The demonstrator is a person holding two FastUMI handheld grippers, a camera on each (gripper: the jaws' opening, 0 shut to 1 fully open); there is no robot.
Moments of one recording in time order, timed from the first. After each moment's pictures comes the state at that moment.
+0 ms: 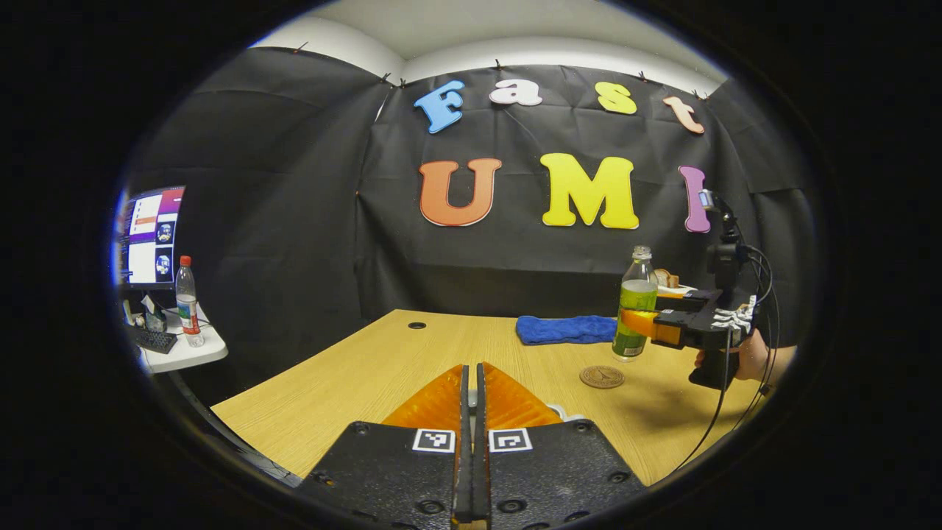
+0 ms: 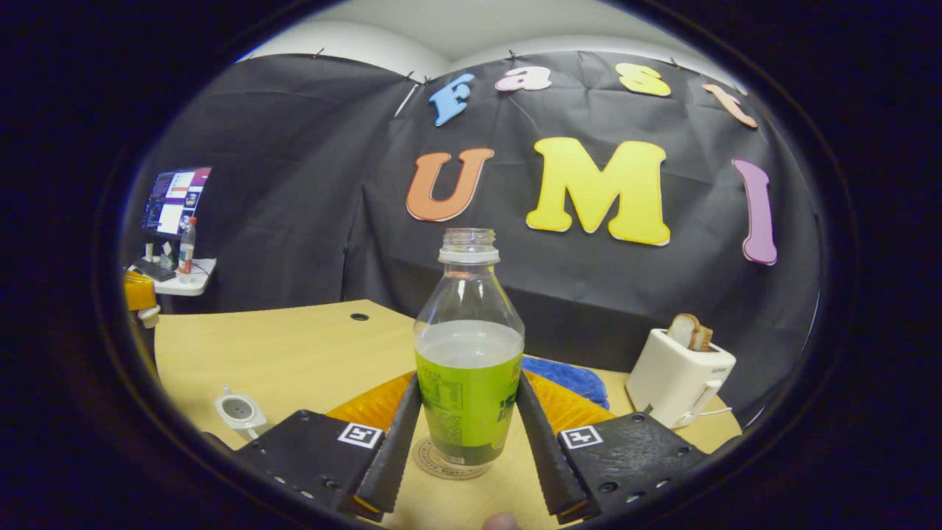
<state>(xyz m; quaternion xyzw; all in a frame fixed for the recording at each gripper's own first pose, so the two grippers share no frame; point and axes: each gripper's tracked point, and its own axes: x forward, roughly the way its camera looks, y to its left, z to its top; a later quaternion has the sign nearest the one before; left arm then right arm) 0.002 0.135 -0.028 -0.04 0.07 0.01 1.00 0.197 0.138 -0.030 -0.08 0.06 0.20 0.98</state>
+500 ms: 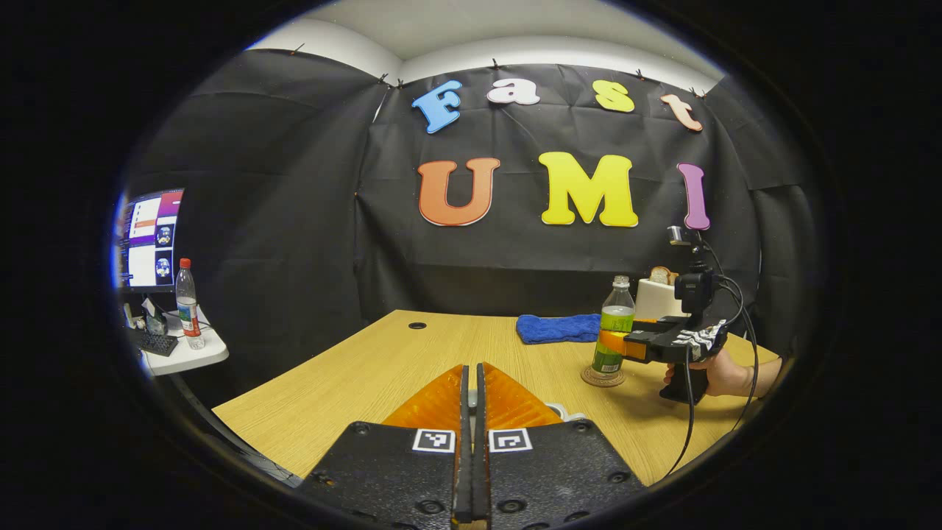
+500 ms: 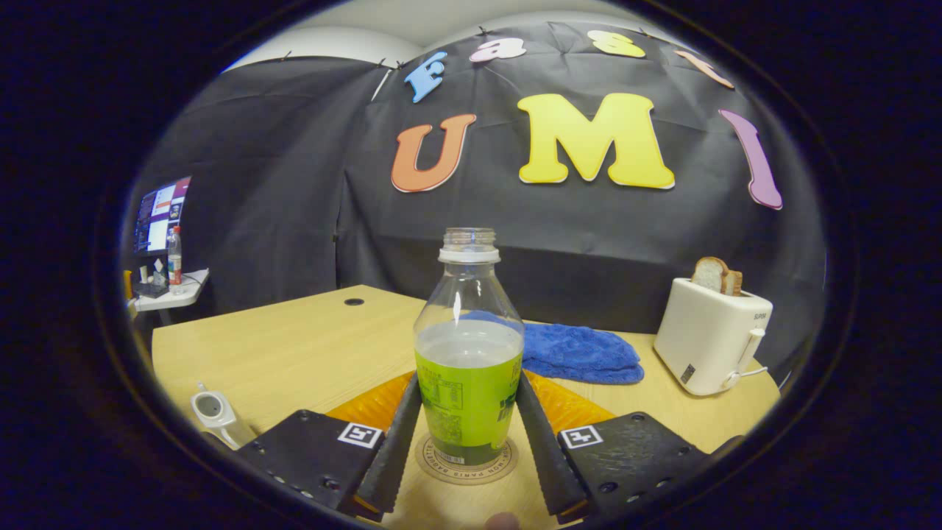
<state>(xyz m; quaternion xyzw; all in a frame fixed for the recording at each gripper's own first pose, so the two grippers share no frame) 0.003 0.135 -0.030 -0.03 0.07 0.01 1.00 0.228 0.153 -0.087 -0.04 0.11 0.20 0.97</state>
